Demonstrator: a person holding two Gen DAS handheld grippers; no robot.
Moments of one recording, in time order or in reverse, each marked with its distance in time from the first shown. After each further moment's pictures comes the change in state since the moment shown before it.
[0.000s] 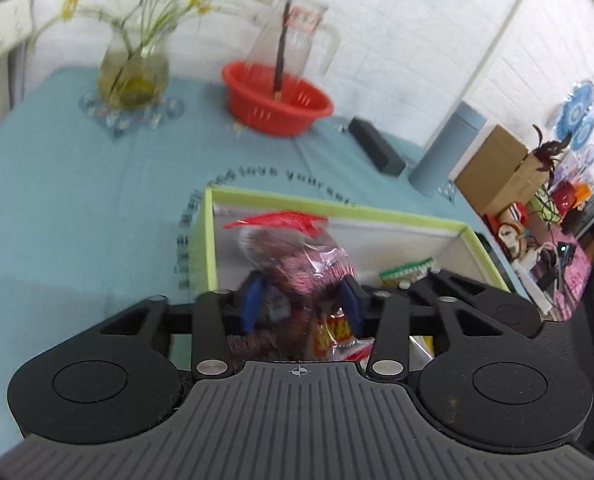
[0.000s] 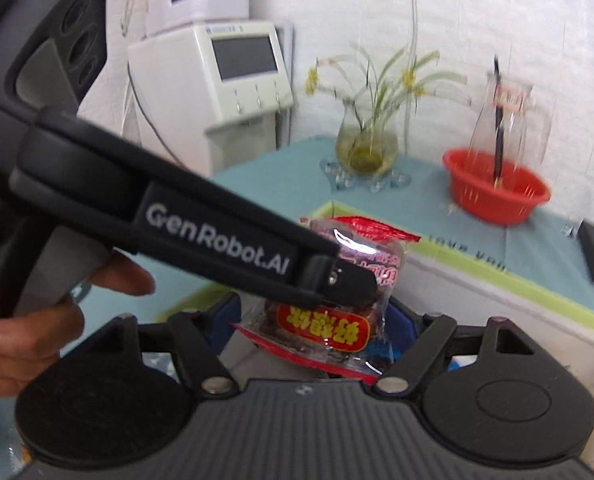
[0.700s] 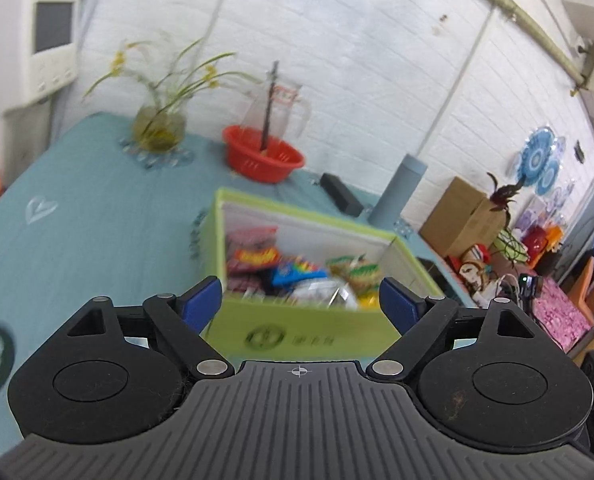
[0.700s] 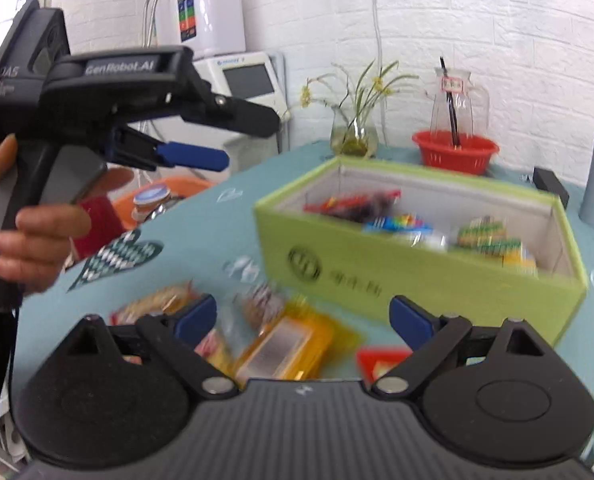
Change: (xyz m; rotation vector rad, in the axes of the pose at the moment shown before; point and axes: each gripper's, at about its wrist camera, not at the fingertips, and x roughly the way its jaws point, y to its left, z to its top) left arm -0.144 -0.017 -0.096 -0.079 -0.211 -0.038; right arm -0.146 0.056 -0.109 0.108 -0.105 -0.023
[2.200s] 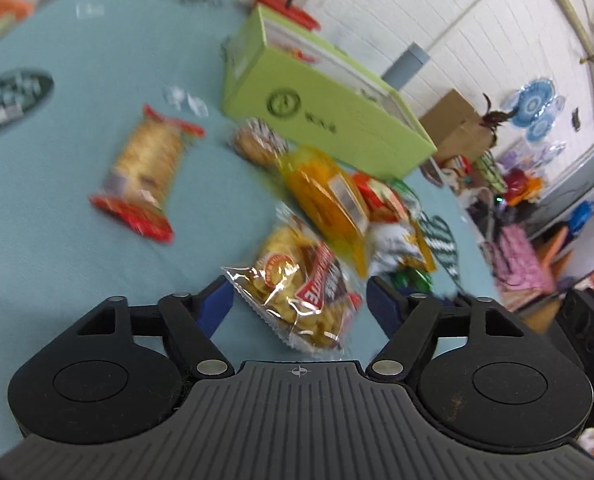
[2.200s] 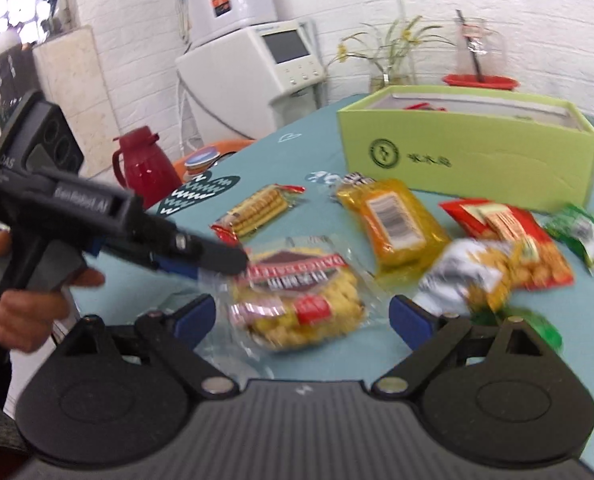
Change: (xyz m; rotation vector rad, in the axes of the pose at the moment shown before) left arm -0.059 0.015 -0.108 -0.116 0.290 -0.052; right arm -0.060 0.055 -0.076 0.111 0.072 0.091
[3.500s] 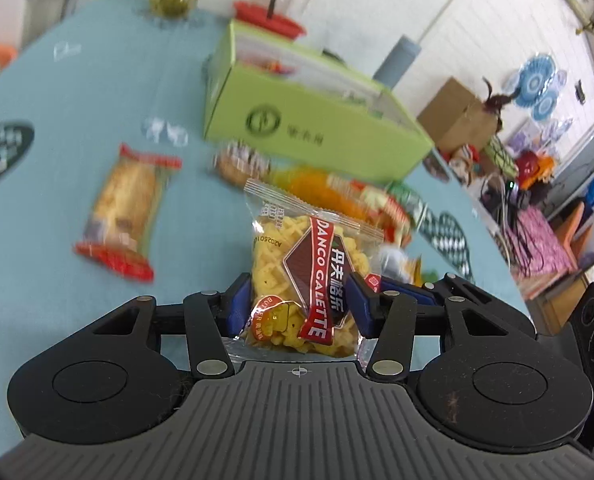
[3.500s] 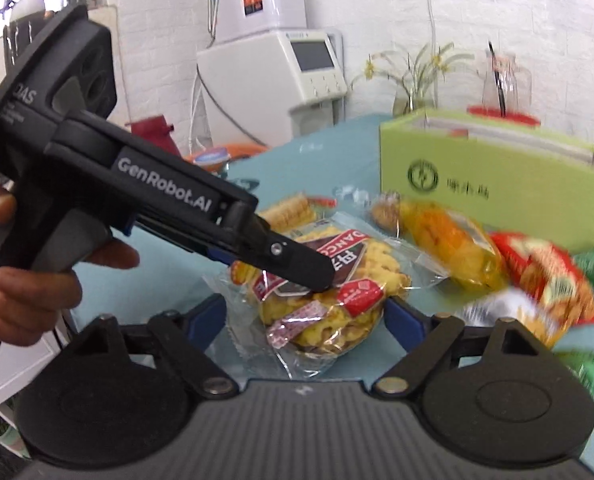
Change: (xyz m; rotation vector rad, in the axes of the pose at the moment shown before) left arm 0.003 -0.028 0.013 0.095 -0.020 0.040; right arm 0.026 0.036 0.009 -0.156 -0.073 -0.023
